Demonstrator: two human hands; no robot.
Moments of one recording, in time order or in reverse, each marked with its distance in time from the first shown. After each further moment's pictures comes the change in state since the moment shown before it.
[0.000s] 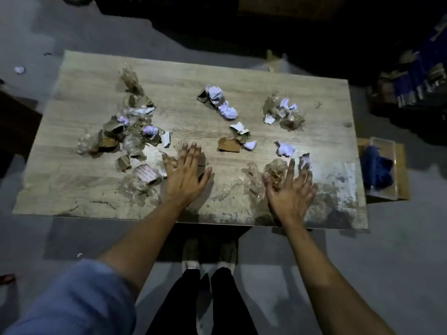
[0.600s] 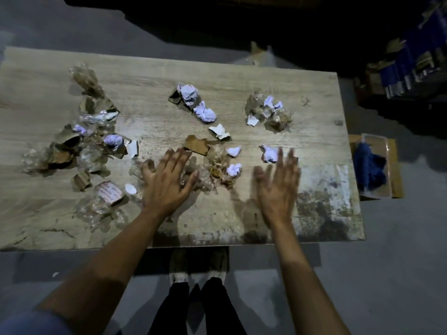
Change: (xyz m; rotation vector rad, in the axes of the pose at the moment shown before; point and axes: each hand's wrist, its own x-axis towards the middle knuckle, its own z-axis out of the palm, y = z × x) left_hand 0.036 0.013 0.017 -0.065 0.095 0.053; right_hand 0.052 -0.002 0.008 0.210 0.149 -0.090
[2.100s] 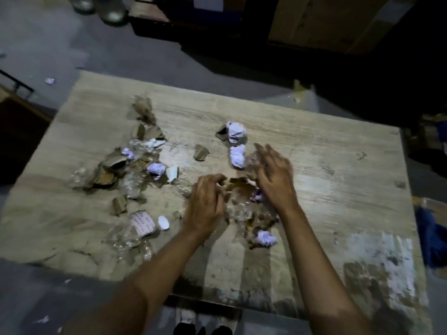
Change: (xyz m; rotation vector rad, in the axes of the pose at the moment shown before) left_hand 0.047 -0.002 -0.002 -0.465 0.343 -0.073; right_hand 0.132 -0.123 0.067 0.211 -0.223 -0.401
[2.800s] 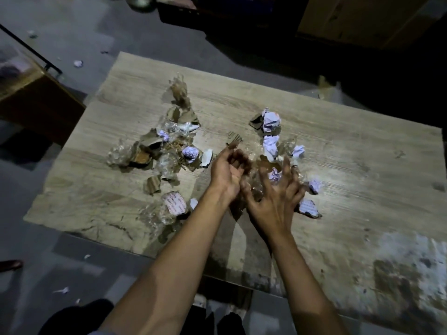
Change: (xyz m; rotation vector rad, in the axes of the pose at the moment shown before) left_hand 0.058 0.005 -0.024 -1.578 0.218 -1.151; right_hand -0.090 -0.075 0.060 -0.380 0.081 0.102
